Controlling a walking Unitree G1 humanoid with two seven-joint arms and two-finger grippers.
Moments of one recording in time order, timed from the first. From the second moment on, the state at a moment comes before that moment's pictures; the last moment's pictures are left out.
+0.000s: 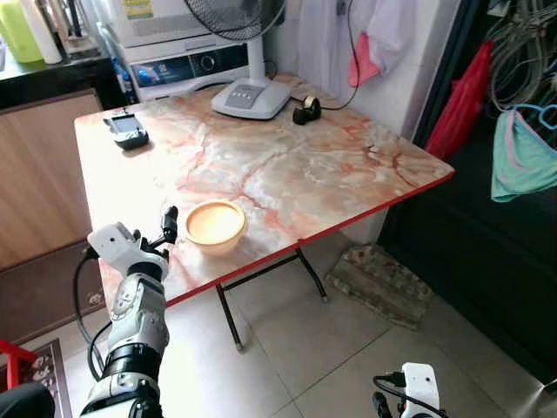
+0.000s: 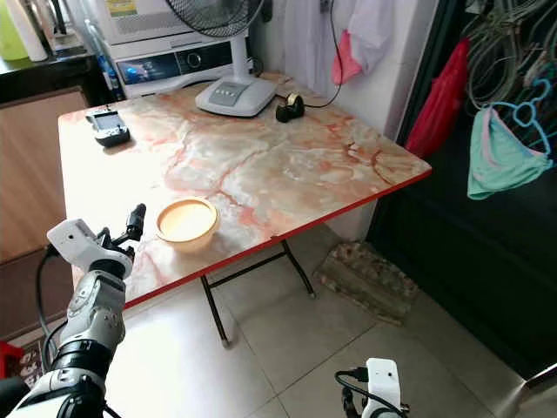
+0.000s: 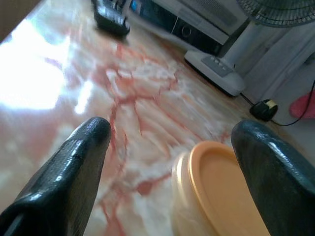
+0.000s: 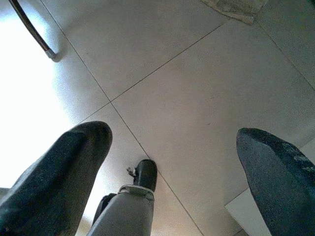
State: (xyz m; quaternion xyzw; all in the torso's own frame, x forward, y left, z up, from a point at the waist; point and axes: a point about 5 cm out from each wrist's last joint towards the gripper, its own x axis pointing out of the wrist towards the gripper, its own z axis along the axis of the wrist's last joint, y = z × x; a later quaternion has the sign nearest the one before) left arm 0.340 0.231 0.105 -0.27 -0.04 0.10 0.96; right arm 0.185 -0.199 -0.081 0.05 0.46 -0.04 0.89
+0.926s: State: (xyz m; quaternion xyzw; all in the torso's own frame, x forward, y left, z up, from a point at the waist) left arm 0.354 0.229 0.100 -0.31 0.01 0.06 0.95; right arm 0.188 -0.204 -0.079 0.04 0.45 -0.04 0.89
